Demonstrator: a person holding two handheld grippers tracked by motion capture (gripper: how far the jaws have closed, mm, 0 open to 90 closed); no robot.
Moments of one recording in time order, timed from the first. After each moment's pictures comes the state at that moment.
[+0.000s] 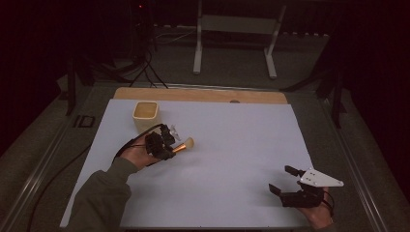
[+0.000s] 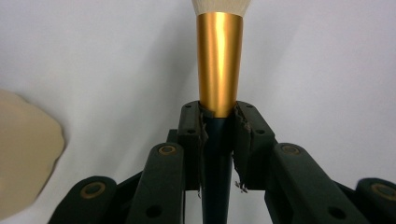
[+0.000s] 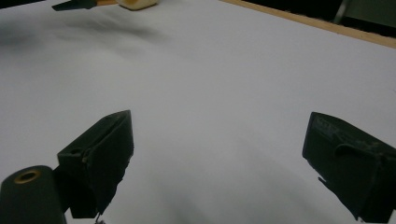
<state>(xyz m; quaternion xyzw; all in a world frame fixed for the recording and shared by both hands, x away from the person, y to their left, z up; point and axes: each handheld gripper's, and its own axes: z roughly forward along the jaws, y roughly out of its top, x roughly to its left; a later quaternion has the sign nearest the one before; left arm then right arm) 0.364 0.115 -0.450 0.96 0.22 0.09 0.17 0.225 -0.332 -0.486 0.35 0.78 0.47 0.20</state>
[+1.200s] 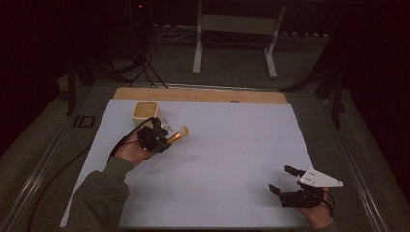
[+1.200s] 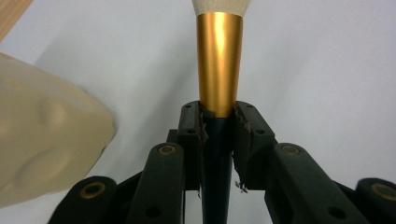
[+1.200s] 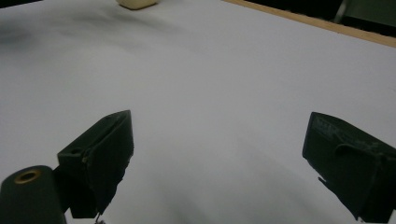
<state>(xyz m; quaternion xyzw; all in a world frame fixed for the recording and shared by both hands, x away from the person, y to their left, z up) 0.369 0.133 -0.435 0.93 0.28 0.13 0.20 0.225 -0.332 -0.486 0.35 0.78 0.47 0.20</state>
